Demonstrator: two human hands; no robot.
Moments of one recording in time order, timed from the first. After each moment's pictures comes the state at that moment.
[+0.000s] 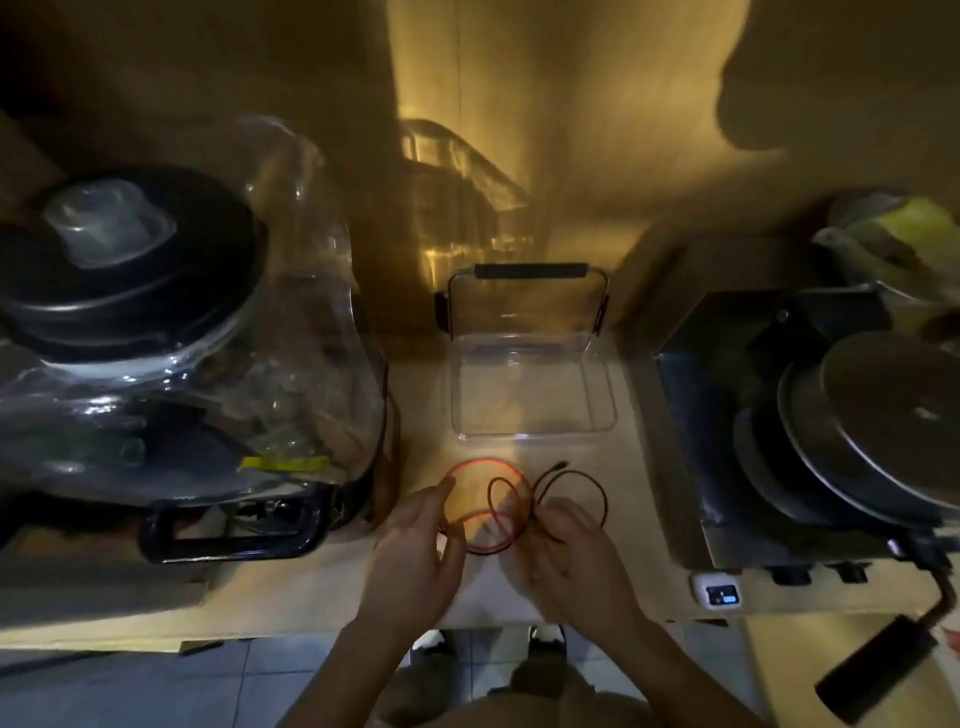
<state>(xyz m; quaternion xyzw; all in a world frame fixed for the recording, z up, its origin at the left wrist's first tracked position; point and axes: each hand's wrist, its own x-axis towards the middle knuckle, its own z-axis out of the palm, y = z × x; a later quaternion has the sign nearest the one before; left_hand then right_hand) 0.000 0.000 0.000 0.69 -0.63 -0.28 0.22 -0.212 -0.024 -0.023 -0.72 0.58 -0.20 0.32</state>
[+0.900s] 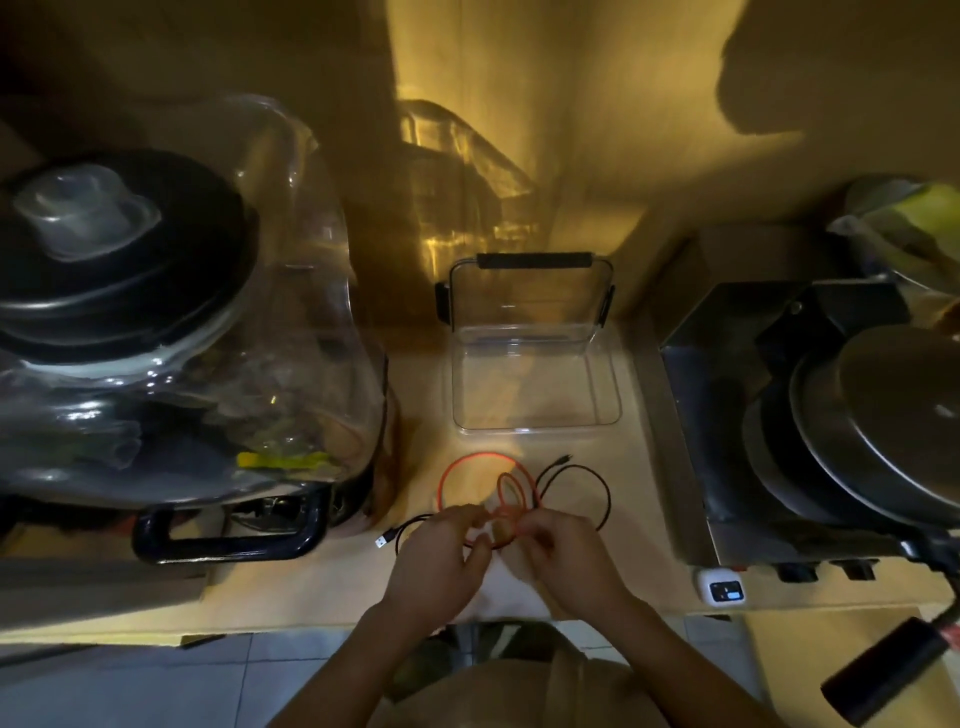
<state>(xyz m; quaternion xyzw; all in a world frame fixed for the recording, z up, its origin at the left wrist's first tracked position) -0.012 -0.008 -0.021 0.65 -0.65 -0.35 0.17 -0.195 -0.033 -0.021 -0.68 0.58 -0.13 0.43</state>
